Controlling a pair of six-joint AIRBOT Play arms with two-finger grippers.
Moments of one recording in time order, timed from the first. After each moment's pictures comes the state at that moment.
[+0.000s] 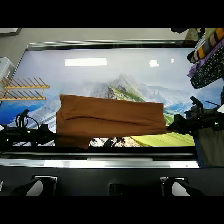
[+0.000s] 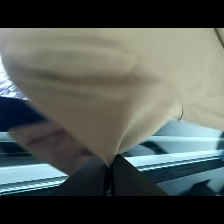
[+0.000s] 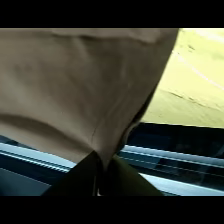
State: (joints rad) left arm 0.34 -0.92 0.64 0.88 -1.39 -1.50; right arm -0.39 -1.16 0.93 -1.01 1.50 1.36
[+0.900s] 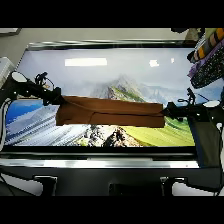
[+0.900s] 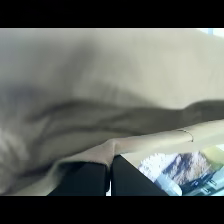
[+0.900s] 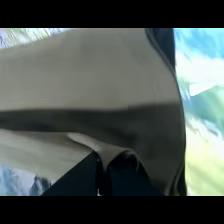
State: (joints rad) left arm 0.13 -1.76 1.59 0.97 -1.41 -1.54; right arm -0.33 -1.48 1.02 -0.75 1.08 1.18
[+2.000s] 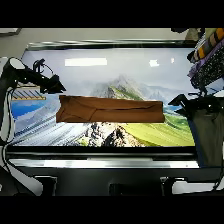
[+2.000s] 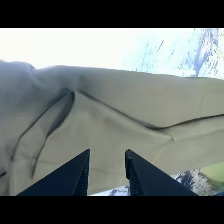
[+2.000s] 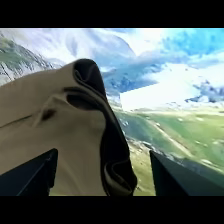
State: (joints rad) left arm 0.12 -1.92 1.99 1.02 -1.53 -1.60; right arm -0.43 -1.61 1.26 -0.91 1.22 1.40
